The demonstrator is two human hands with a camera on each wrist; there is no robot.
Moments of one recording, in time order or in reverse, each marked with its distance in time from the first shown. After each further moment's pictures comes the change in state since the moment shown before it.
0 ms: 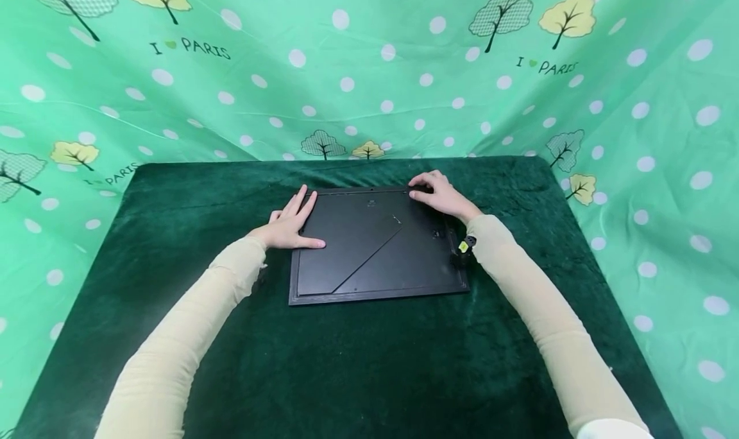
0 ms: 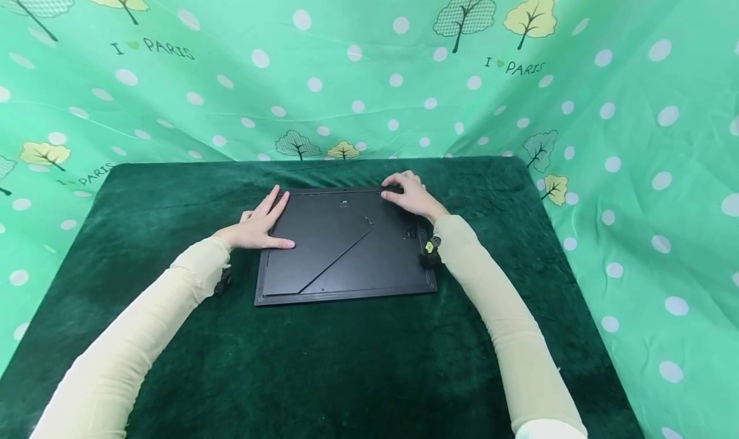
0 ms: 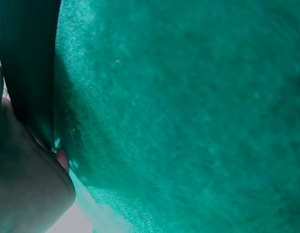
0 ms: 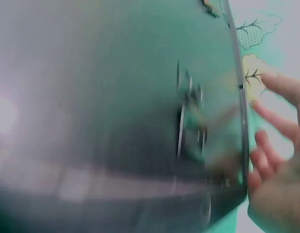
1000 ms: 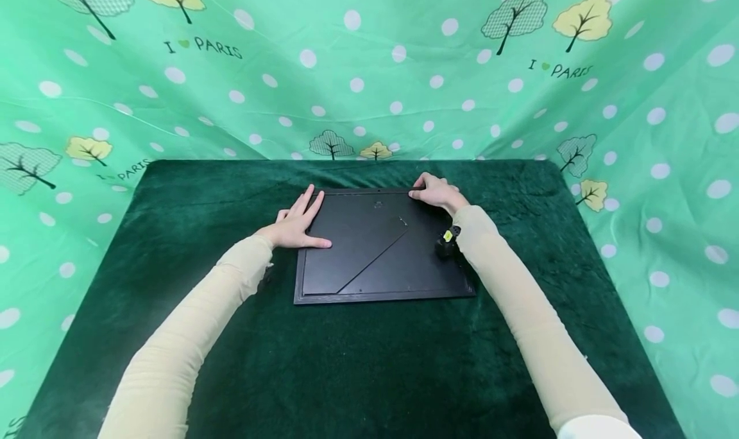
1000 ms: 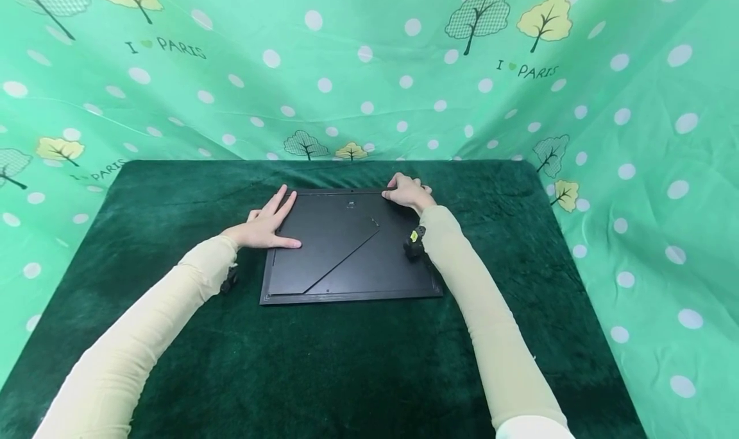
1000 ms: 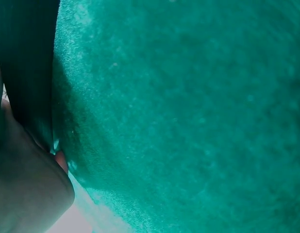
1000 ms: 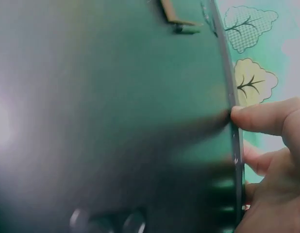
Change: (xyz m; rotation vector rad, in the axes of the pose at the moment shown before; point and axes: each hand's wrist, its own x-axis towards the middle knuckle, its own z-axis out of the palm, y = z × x) left_hand -0.001 0.003 -0.002 0.036 -0.018 -0.028; right_hand 0.029 -0.021 0.004 -0.044 -0.068 0.300
